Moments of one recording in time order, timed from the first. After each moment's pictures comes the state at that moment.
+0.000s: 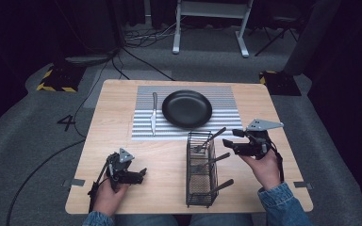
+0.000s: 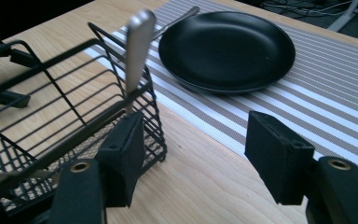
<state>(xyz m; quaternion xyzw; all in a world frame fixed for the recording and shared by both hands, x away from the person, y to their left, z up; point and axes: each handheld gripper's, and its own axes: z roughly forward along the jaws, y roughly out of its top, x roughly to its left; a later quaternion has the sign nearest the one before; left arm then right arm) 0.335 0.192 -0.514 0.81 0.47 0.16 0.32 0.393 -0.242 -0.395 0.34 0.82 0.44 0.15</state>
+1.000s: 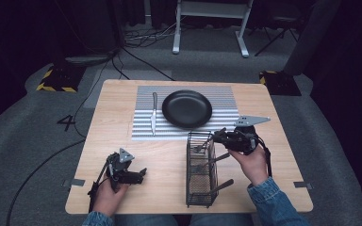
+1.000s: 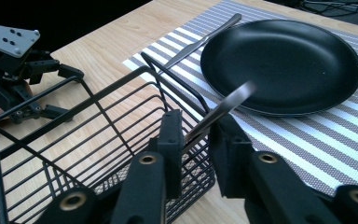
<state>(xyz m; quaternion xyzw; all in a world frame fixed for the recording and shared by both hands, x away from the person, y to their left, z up) 0.335 0.192 -0.514 0.81 0.47 0.16 0.32 0.402 -0.209 -0.392 0.31 0.82 0.46 0.10</state>
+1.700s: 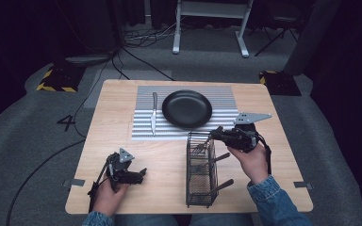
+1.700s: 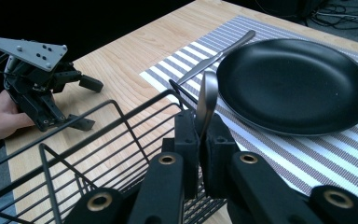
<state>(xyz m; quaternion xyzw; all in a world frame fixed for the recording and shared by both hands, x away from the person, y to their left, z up) 0.335 0.192 -0.514 0.81 0.47 0.16 0.32 0.397 -0.202 -0.371 0.29 0.82 0.48 0.09</state>
